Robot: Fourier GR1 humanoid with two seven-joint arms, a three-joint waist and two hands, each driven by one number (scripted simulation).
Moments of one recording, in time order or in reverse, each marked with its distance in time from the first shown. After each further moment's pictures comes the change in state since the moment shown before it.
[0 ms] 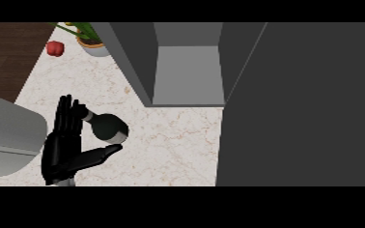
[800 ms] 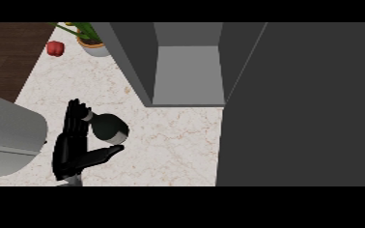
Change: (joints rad) left arm -0.068 0.006 0.057 0.256 0.026 -0.095 -0.168; right arm 0.005 0.015 -0.004 -0.011 0.000 0.013 0.009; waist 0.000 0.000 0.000
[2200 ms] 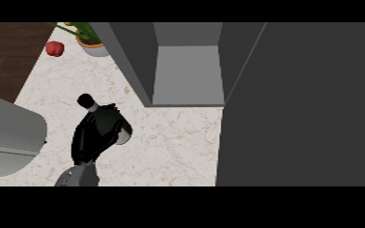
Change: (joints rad) left arm -0.195 0.006 0.053 0.381 0.048 -0.165 -0.186; right arm -0.012 0.023 0.011 0.012 0.008 0.017 0.006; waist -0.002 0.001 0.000
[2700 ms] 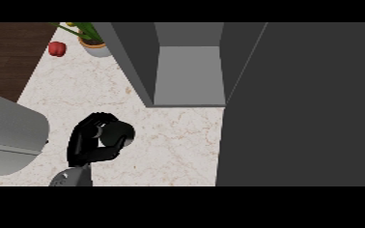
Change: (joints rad) left arm 0.029 0.051 -0.067 -0.036 -0.094 -0.037 -0.091; right arm -0.021 -0.001 -0.013 -0.016 0.004 -0.020 0.026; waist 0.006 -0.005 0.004
